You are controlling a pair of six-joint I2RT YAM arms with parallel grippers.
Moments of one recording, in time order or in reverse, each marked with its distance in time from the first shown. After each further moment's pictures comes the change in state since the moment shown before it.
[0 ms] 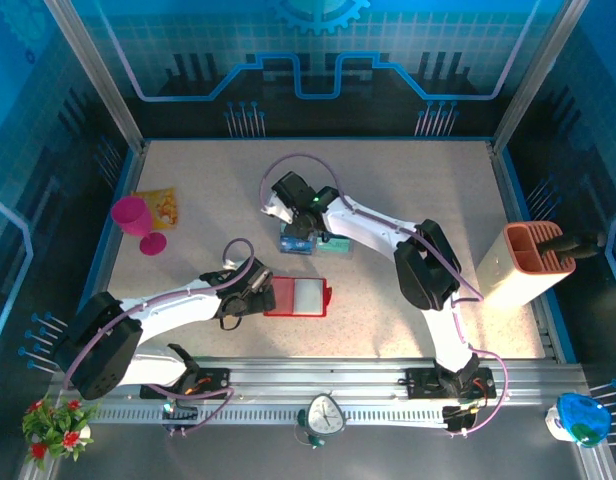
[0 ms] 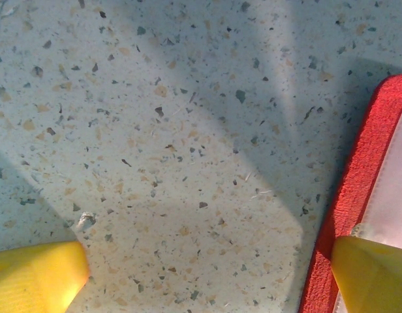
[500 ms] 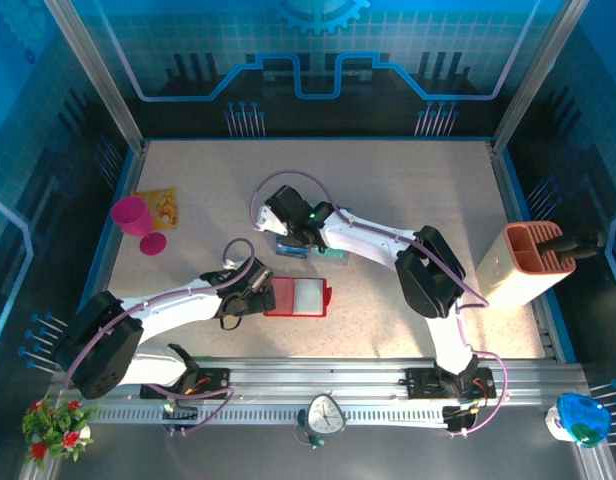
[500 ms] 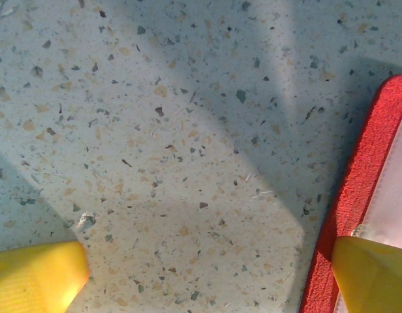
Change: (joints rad) left arm 0.000 0.005 0.003 -0.003 0.000 0.000; right arm 0.068 -0.064 -0.124 0.151 0.101 -0.183
